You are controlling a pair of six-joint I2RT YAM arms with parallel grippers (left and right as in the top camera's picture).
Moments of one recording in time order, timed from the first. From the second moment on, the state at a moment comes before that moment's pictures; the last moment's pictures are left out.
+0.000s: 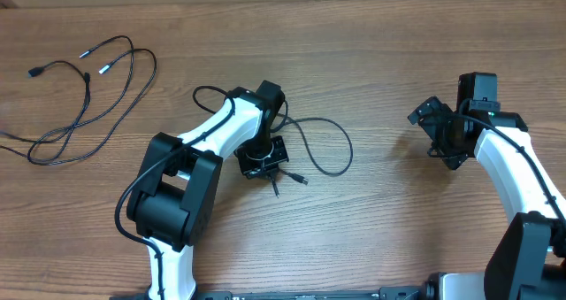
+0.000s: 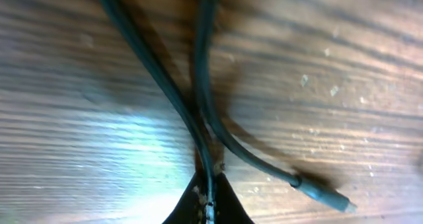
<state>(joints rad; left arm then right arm) -0.45 2.06 1.36 -1.02 0.29 -0.68 -0.12 1.58 1.03 -0.66 -0.12 0.75</state>
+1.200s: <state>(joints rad) -0.54 2.06 1.40 -0.94 0.35 -0.76 -0.12 1.58 1.03 -0.66 -0.12 0.75</state>
